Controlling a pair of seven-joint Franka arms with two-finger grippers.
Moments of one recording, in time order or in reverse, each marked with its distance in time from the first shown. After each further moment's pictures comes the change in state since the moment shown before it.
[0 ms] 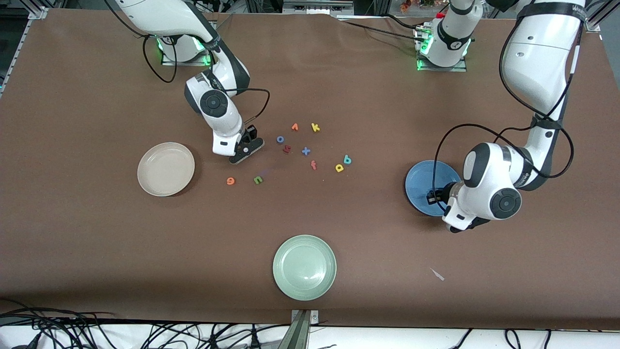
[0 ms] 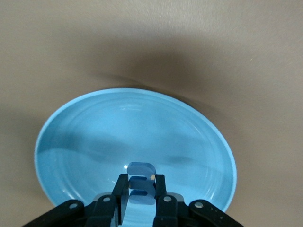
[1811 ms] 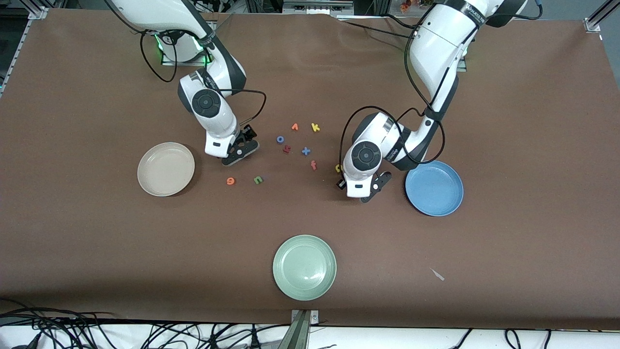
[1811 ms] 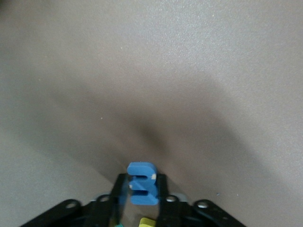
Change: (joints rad) left arm -0.434 0.070 -0.013 0.005 0.006 0.248 -0.916; right arm -0.017 -0.034 -0.003 0.005 0.011 -0.054 0.018
